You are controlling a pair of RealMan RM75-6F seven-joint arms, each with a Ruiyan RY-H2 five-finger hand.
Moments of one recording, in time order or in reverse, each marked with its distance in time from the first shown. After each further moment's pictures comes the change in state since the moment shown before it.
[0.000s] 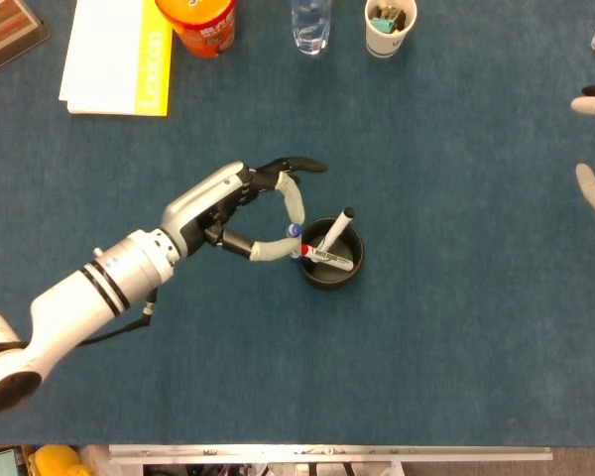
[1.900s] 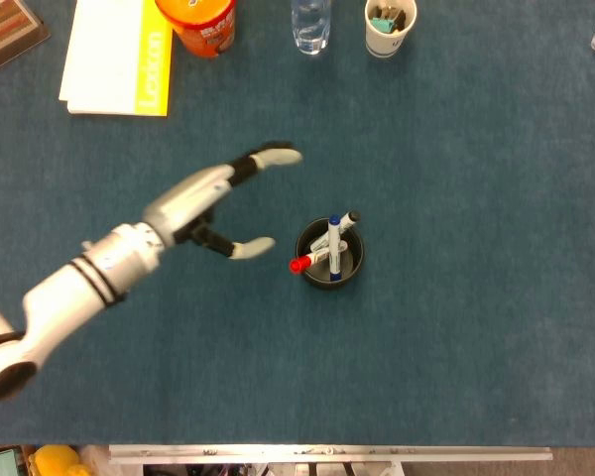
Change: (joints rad) left arm 0.096 -0.078 -0.028 0.175 0.093 -0.022 0.377; right arm -0.029 0.027 0.003 0.025 0.029 0.033 0.030
